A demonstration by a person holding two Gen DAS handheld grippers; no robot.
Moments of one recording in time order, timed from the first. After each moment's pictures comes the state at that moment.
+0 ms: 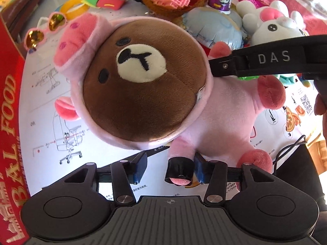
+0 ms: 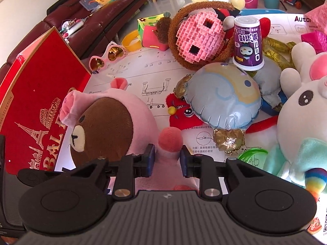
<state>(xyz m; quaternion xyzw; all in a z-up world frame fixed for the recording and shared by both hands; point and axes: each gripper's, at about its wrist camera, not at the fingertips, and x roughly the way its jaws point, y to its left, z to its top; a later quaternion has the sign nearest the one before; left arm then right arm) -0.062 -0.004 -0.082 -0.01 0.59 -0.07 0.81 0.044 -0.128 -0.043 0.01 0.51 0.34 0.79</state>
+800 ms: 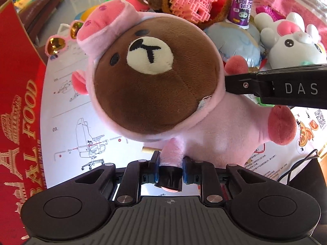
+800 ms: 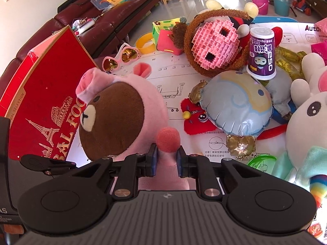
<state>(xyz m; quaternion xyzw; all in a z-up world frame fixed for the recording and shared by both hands) -0.062 0.002 -0.065 0.00 0.57 -0.01 0.82 0.033 -0.123 -0.028 0.00 0.49 0.37 0.79</state>
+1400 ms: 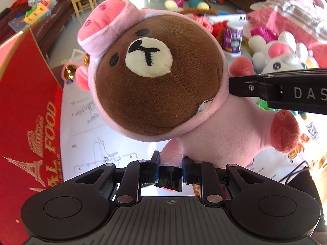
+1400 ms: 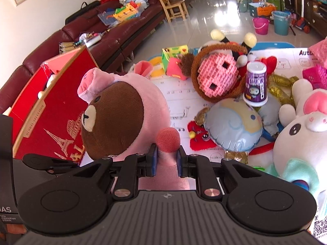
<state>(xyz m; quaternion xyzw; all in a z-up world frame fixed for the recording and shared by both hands) -0.069 0.000 -0.014 0.02 0.52 0.01 0.86 0.017 -0.134 0.023 0.01 0.43 0.38 0.82</state>
